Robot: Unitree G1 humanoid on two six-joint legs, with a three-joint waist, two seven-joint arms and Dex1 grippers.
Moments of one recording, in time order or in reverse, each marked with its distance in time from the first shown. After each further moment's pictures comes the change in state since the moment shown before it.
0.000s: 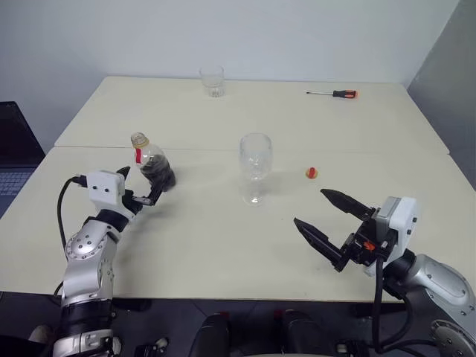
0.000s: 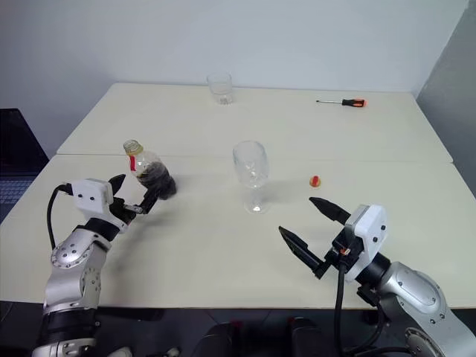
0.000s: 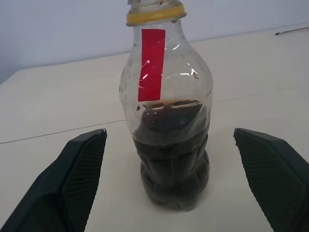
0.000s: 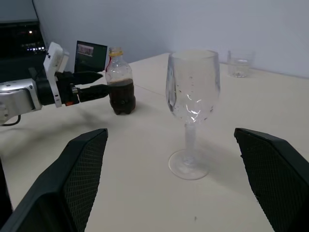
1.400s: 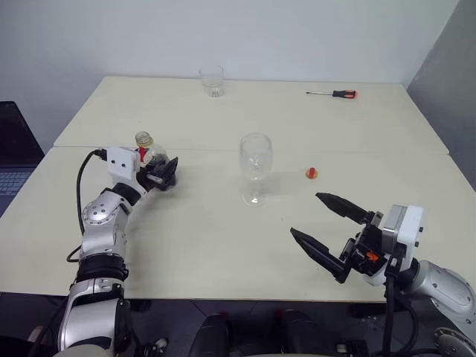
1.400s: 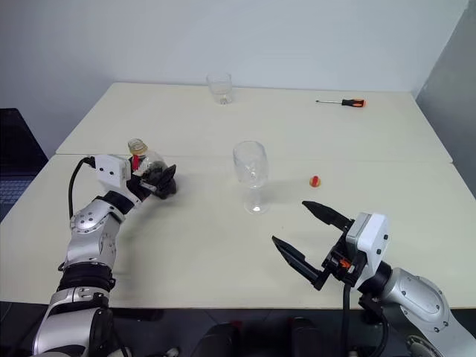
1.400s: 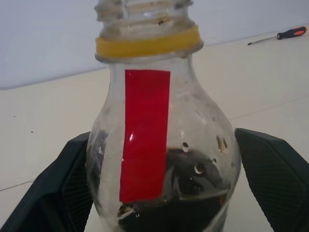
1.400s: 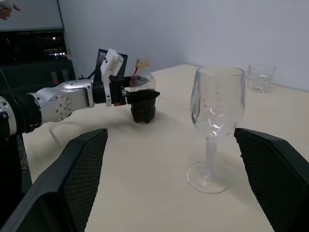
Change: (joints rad) left arm -0.322 0.031 -0.072 0.506 0.048 -0.219 -0.140; right arm 0.033 -0.040 0.022 -0.014 0.020 -0.099 0.042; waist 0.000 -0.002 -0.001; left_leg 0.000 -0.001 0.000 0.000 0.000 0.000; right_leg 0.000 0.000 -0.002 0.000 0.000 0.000
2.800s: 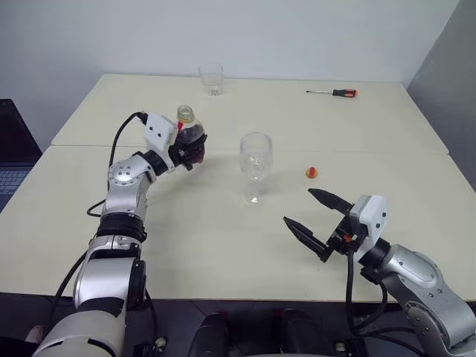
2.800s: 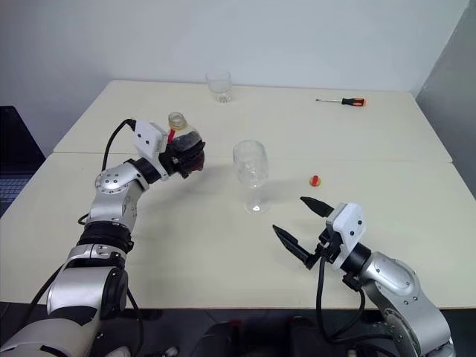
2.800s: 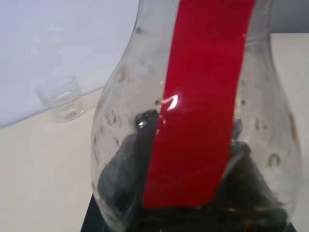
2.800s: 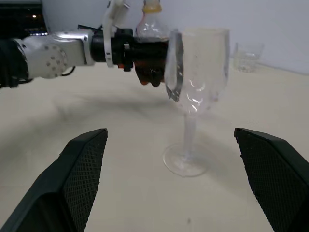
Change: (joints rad) left arm -0.296 -0.028 -0.159 0.142 0.060 -0.018 -0.203; right arm -0.141 0.057 0.129 0.236 -0.197 -0.040 -0.013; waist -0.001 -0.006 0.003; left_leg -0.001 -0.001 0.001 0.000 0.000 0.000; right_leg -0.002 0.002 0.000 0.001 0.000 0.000
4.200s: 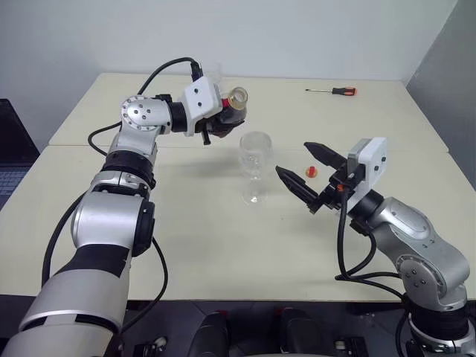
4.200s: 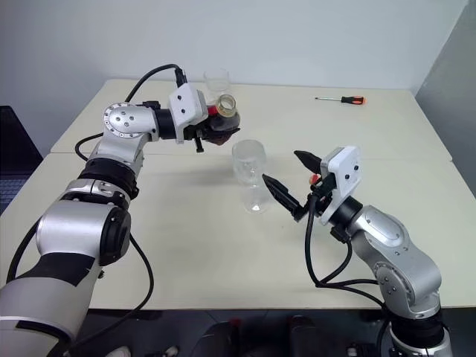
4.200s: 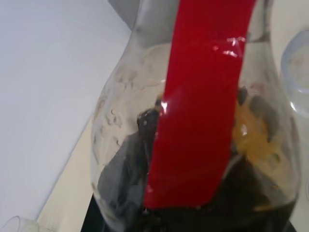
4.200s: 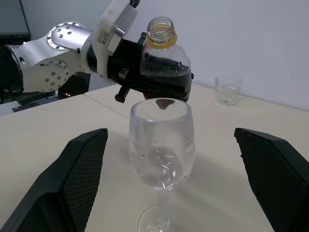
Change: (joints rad) left arm -0.466 -0.002 -0.162 0.428 0.284 -0.379 -0.291; right arm -0.372 0.071 -0.047 0.016 0.133 0.270 -0.153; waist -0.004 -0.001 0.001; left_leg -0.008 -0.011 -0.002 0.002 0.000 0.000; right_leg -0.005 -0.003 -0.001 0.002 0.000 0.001
